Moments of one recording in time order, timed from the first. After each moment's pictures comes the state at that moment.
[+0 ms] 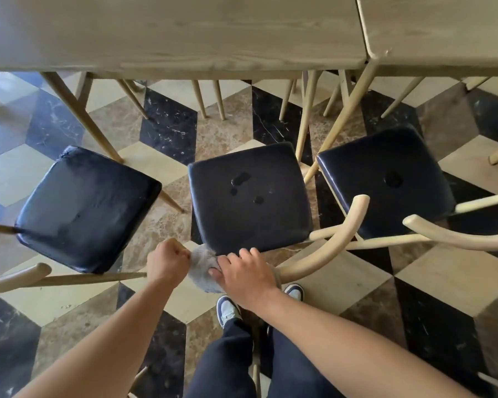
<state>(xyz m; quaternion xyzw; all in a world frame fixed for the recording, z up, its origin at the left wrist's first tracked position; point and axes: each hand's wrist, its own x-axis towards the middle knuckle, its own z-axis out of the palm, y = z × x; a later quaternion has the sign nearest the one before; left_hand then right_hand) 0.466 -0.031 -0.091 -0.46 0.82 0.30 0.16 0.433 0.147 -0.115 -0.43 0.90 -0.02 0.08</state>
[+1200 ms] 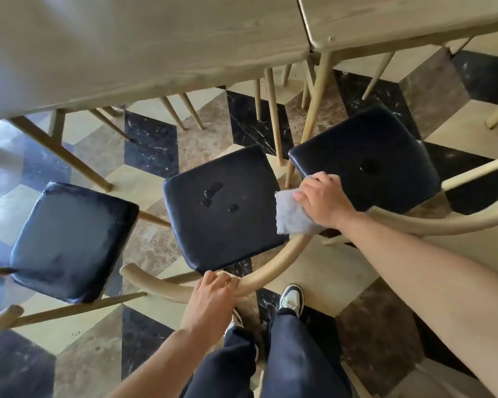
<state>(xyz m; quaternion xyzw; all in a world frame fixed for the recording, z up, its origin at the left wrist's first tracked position) 0.449 0.131 -0.085 0.01 0.97 0.12 0.21 0.199 0.360 -0.139 -0.28 0.95 -0.11 0.07</state>
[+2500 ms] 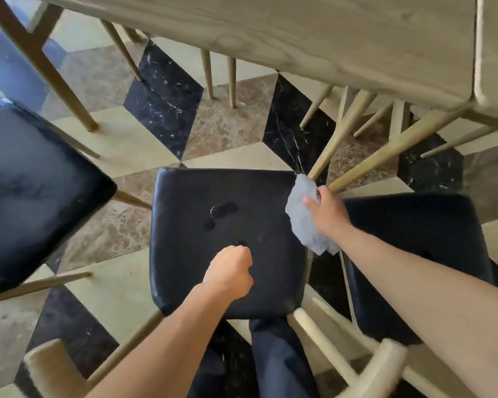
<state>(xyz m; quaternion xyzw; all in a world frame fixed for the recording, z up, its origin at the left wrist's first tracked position) 0.229 0.048 -0.226 -0.26 0.83 0.34 0.35 0.023 0.194 -0.292 -0.08 0.93 -0.21 0.30</state>
